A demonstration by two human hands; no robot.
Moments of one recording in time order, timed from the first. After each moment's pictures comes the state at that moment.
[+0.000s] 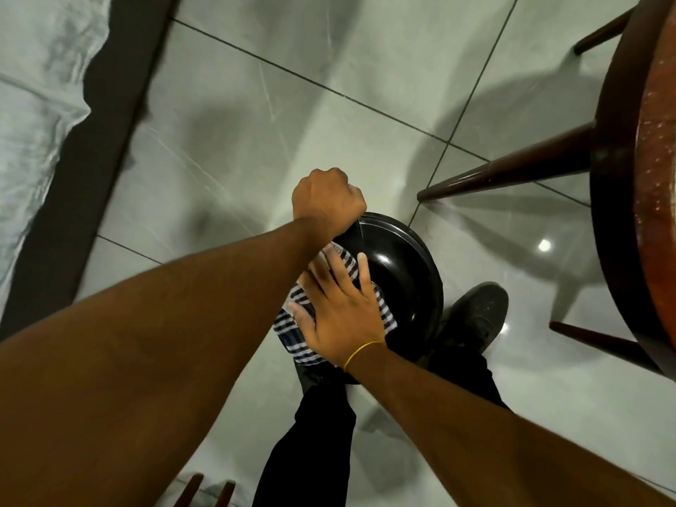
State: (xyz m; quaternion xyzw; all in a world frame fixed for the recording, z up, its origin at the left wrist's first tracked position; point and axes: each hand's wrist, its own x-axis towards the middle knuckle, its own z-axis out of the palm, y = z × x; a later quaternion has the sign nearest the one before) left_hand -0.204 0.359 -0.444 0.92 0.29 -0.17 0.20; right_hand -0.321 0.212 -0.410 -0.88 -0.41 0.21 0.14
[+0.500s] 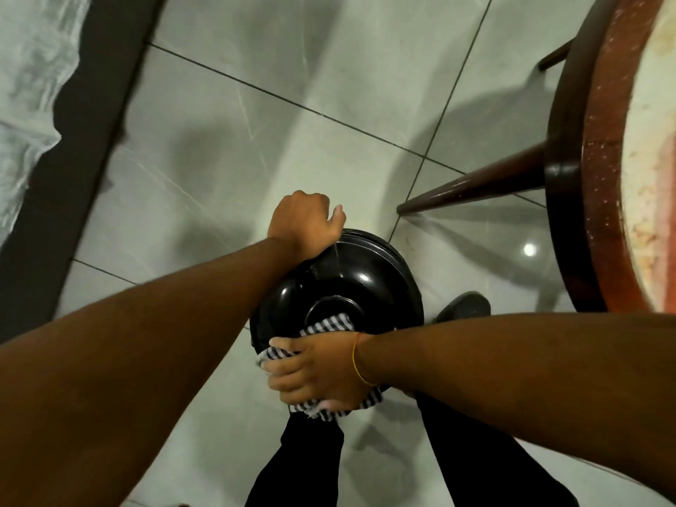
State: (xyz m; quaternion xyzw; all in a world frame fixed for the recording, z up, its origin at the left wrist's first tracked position) left_hand -0.208 0.365 -0.450 0.95 0.17 -0.16 0.22; right_hand -0.292 0.195 -0.433 -0.42 -0.90 0.12 -0.01
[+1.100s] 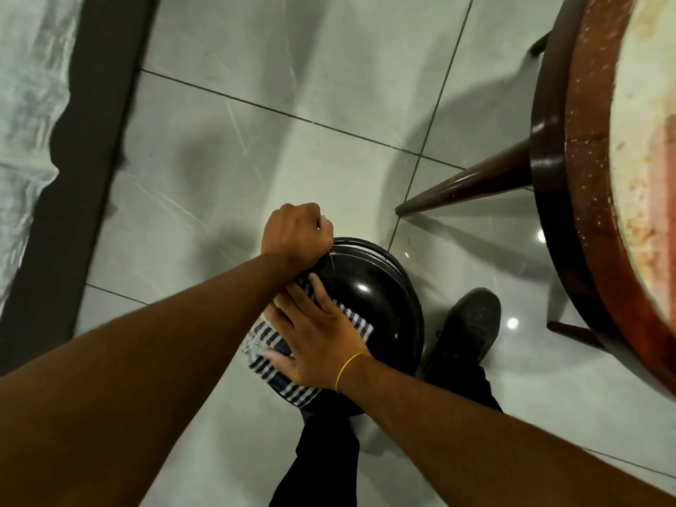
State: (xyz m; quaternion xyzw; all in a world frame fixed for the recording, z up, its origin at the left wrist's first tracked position) left_hand -0.204 0.364 -0.448 0.95 0.19 -0.15 0.20; right_hand -0.294 0.218 -0.411 -0.81 -0.53 0.22 0.08
